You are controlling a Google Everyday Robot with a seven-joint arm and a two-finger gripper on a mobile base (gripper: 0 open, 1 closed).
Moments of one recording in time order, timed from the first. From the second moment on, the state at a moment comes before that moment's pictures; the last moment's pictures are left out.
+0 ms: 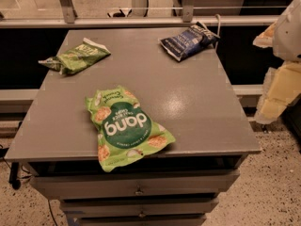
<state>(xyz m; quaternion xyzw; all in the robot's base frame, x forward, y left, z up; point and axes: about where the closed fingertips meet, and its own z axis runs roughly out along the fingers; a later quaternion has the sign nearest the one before) 0.438 -0.217 0.976 -0.60 0.78 -0.03 0.16</state>
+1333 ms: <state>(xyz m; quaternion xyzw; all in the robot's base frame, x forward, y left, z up) 0.539 -0.100 0.961 -0.63 0.71 0.05 0.30</state>
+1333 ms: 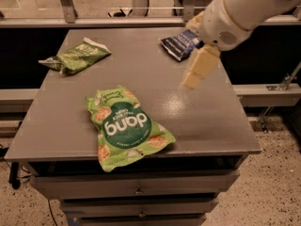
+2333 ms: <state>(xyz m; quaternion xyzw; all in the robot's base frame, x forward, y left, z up) 0.598 -0.013 0.959 -0.61 0.68 0.12 0.39</state>
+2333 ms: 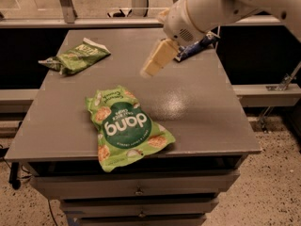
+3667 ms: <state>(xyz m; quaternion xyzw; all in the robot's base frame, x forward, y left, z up) 0.715 0.202 0.908 -0.60 0.61 0.24 0.46</state>
